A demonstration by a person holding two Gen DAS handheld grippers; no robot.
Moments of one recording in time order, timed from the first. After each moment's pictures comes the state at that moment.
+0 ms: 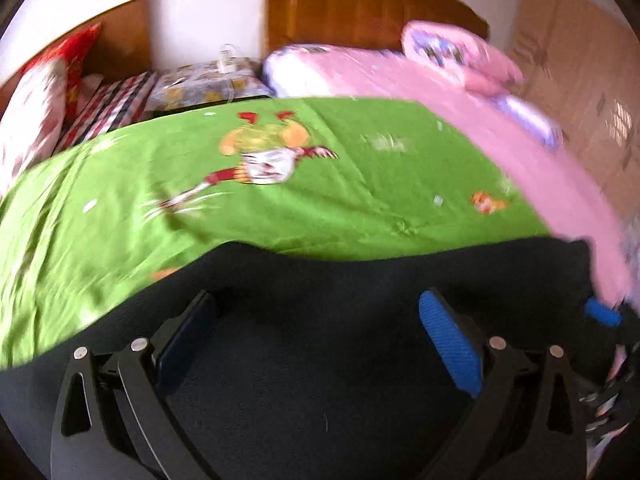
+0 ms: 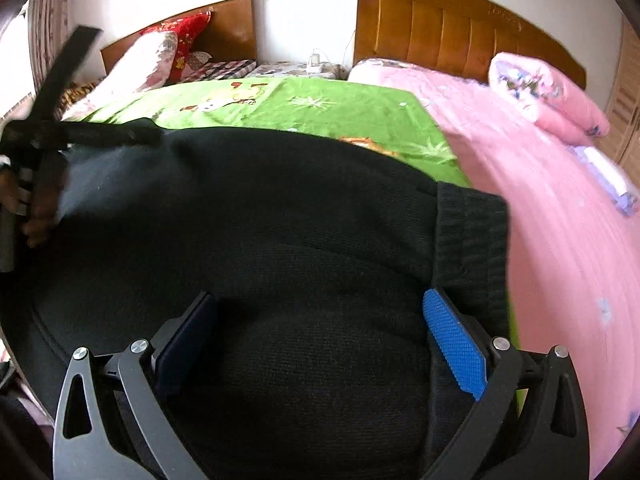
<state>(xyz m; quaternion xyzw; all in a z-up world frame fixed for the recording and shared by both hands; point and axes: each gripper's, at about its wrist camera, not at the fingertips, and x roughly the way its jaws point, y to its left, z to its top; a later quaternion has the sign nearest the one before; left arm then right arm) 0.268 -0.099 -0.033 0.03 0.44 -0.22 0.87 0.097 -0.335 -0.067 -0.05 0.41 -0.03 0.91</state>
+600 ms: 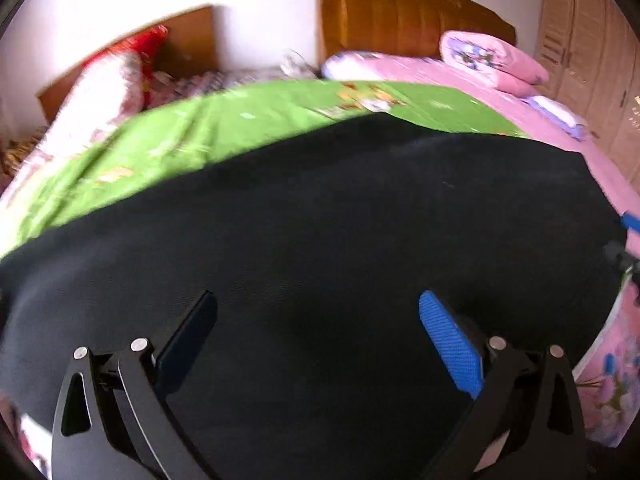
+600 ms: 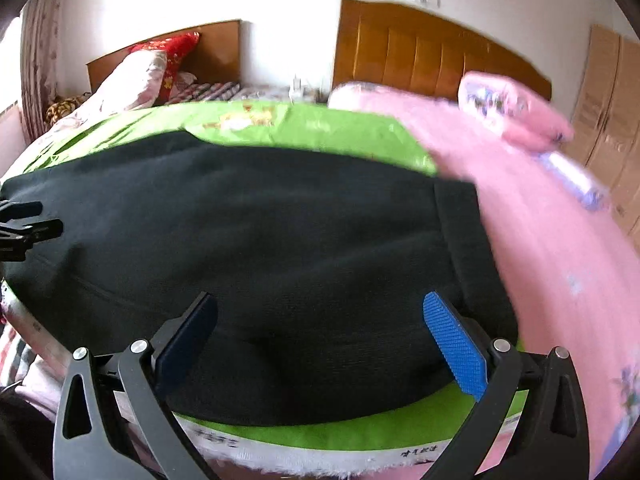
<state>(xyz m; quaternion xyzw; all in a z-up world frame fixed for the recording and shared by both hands) 0.120 0.046 -0.039 0.08 0.41 -0.13 0.90 0.035 -0.264 -0.038 -0.03 0.36 -0.03 0.93</state>
